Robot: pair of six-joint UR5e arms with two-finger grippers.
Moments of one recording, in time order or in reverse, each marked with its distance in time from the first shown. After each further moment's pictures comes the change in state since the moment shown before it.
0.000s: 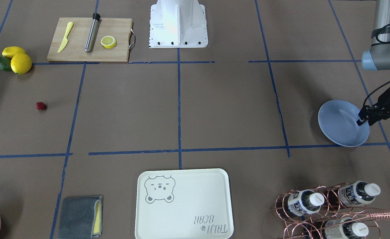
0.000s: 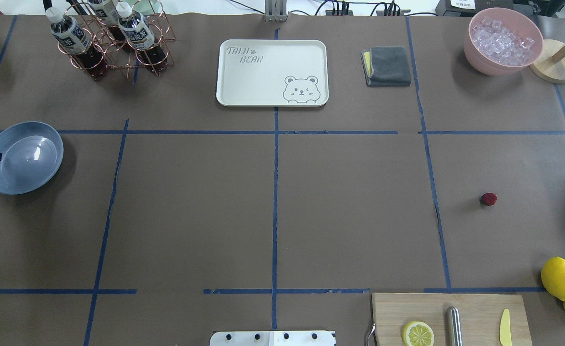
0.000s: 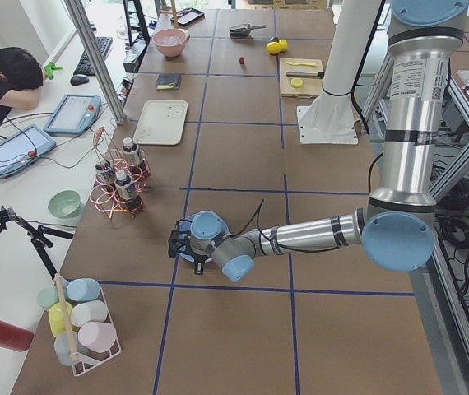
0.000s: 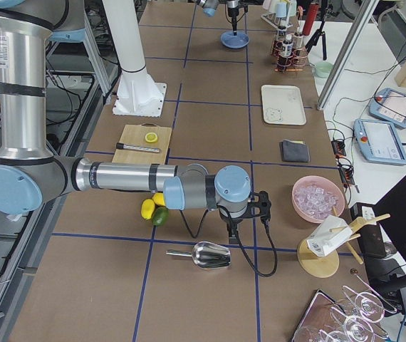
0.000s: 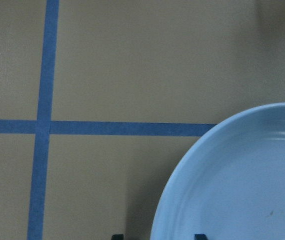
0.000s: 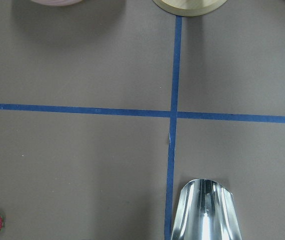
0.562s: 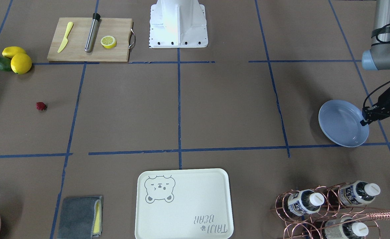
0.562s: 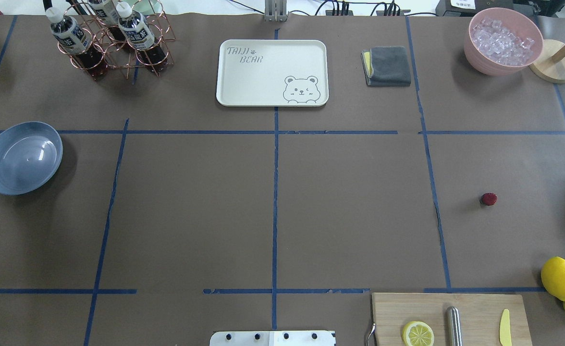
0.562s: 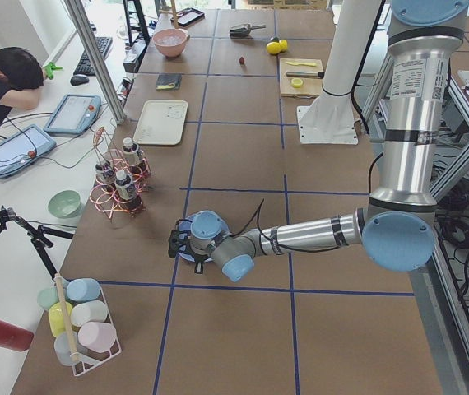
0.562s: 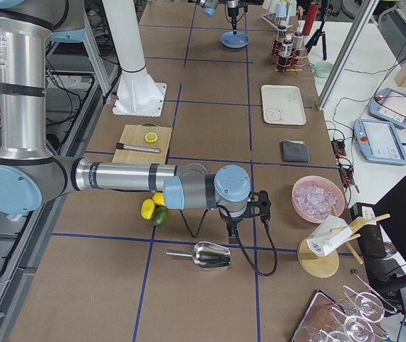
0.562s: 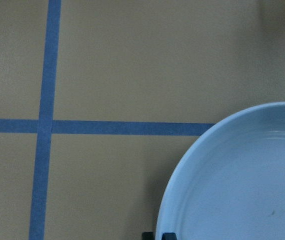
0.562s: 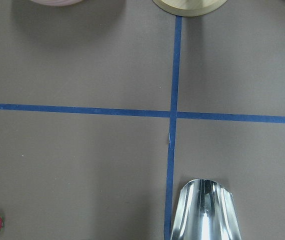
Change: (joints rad) left arm 0.001 0.003 -0.008 0.002 -0.003 0.002; right arm 0.000 0.000 0.001 0.000 -0.002 0.000
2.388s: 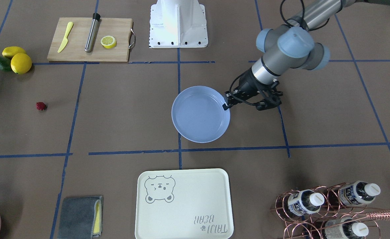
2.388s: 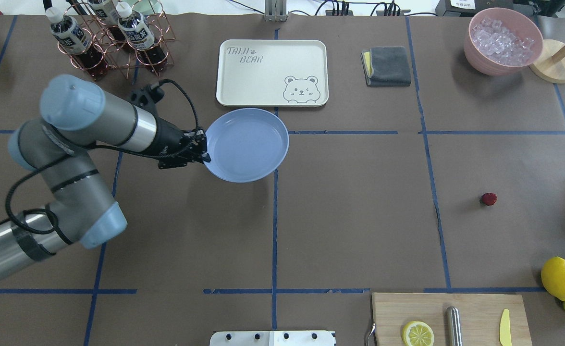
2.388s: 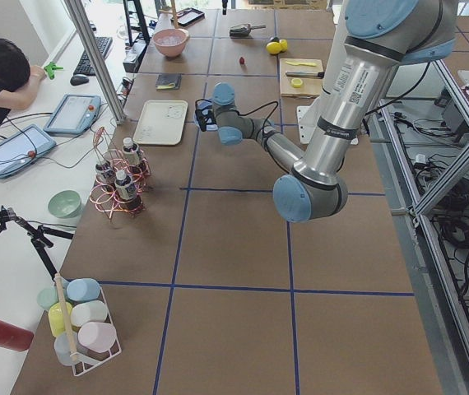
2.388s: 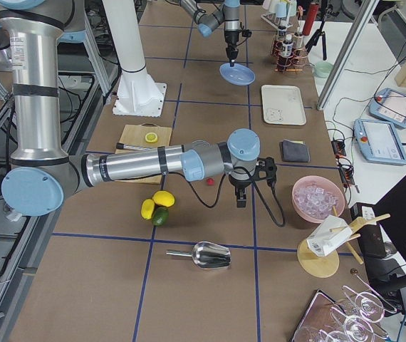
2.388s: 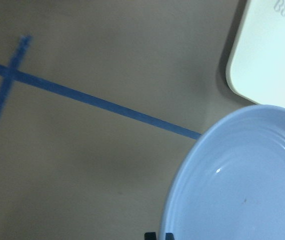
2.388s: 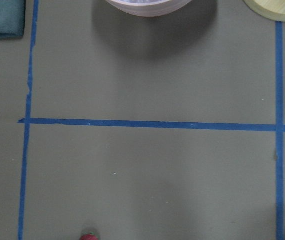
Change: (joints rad) left arm 0.500 -0.445 -0.383 0.283 0.195 -0.953; right arm -0.213 0.048 0.147 0.055 0.007 0.364
